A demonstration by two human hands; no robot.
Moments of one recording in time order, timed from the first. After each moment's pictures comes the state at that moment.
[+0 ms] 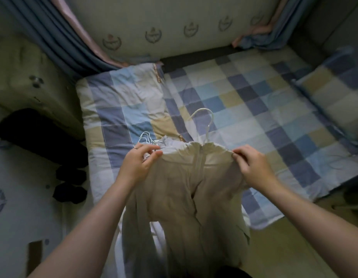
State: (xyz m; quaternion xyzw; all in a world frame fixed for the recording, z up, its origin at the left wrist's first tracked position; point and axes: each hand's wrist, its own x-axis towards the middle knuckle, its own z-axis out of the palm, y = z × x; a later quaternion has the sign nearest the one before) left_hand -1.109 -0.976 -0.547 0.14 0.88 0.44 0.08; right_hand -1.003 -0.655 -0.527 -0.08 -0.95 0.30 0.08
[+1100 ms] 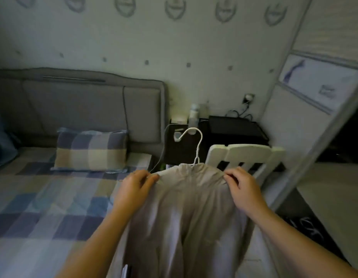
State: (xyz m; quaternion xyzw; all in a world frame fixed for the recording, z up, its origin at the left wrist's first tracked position) left_hand -0.699 -0.258 -0.384 0.65 0.63 0.38 0.17; right_hand -0.383 -0.234 -0.369 -0.55 -0.74 0.10 0.38
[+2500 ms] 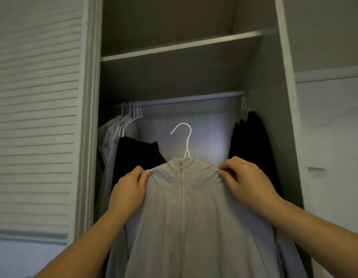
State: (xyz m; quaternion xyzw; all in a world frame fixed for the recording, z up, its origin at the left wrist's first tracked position) left_hand 0.070 0.075 -0.005 0.83 -0.03 0.51 0.24; right_hand 0.072 -0.235 0.020 -0.80 -0.29 -0.47 0.23
